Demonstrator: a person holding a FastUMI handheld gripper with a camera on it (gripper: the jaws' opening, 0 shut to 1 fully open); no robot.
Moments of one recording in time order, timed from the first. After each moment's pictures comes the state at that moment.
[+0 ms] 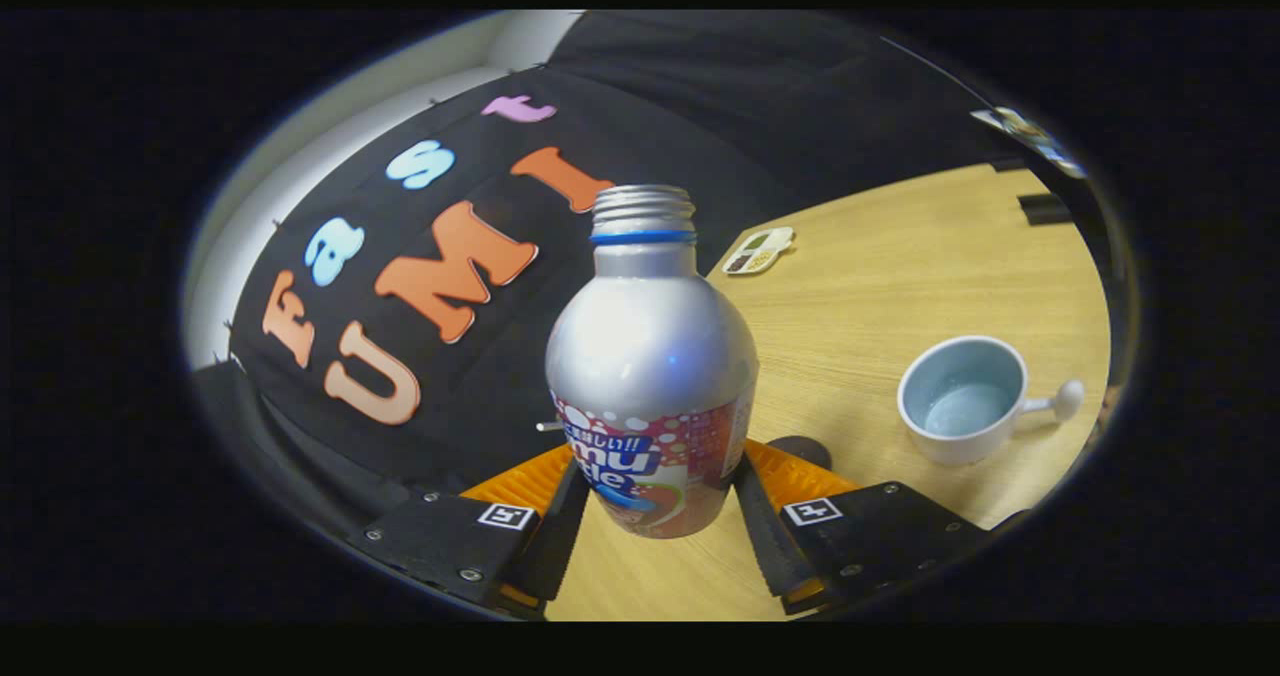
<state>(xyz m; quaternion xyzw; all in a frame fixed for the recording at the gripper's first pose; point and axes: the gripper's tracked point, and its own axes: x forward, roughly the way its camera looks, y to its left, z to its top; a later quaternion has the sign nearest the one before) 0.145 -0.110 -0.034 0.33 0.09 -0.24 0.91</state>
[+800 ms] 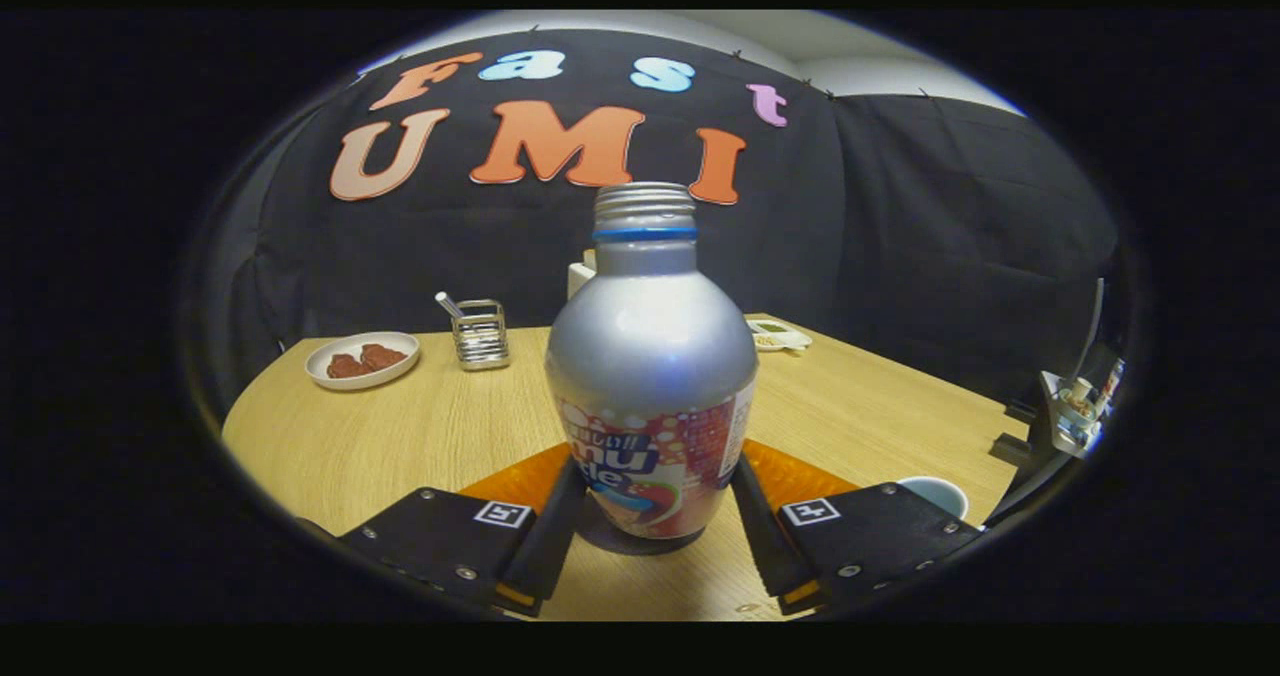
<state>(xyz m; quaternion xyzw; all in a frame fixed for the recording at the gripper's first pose) 0.177 -0.134 -0.100 -0.07 0.18 -0.29 0.94</state>
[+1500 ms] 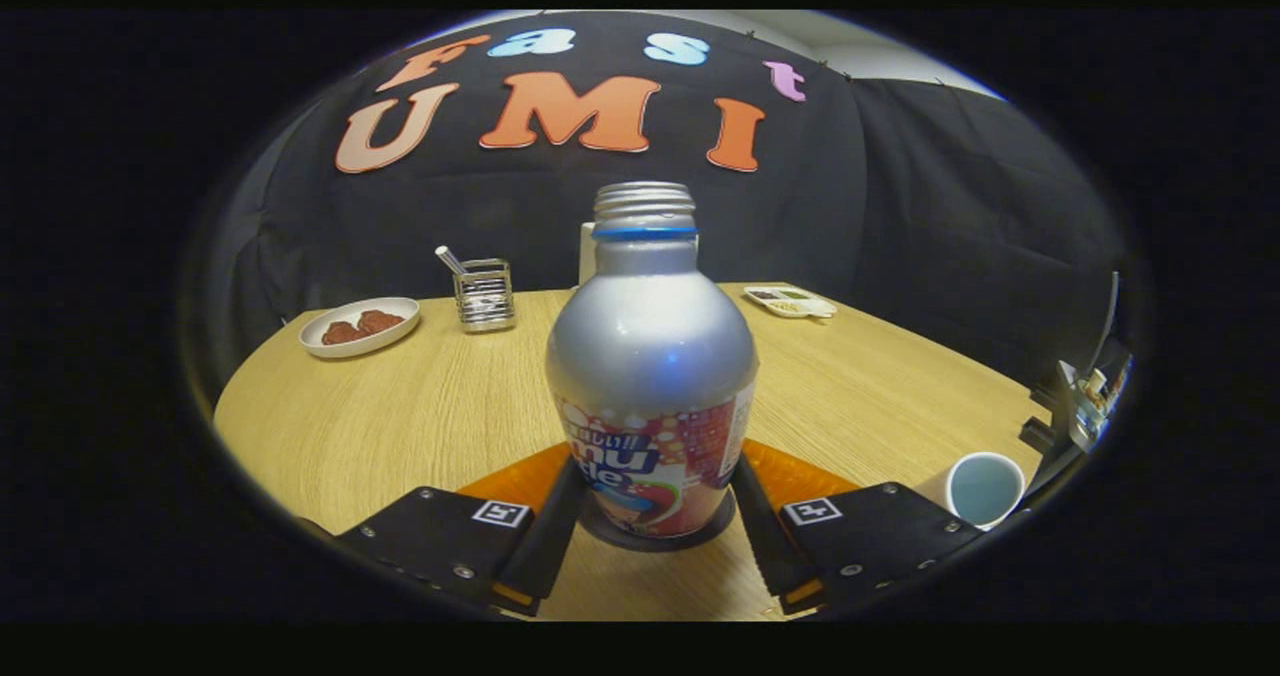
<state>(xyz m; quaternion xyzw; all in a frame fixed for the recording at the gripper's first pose) 0.187 -0.134 -0.140 -0.05 0.21 -0.28 0.93</state>
